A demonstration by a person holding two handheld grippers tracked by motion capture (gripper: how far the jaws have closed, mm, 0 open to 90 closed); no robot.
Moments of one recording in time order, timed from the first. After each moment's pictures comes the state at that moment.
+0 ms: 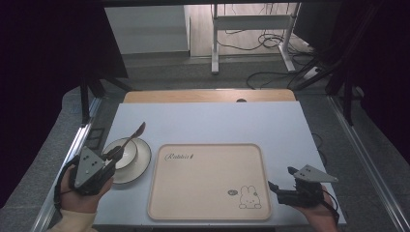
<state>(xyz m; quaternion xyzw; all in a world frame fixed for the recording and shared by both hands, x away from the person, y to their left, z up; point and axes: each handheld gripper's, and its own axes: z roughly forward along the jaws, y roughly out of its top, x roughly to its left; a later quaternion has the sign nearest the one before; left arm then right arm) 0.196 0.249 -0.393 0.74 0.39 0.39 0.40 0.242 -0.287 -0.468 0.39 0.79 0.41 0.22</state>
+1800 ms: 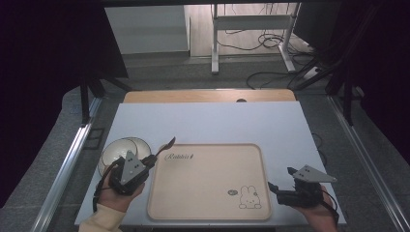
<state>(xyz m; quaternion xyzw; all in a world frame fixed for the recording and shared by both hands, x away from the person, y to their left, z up) 0.219 0.192 -0.437 0.80 0.35 0.33 0.37 0.243 -0.286 -0.470 0.39 0.80 0.40 0.22</state>
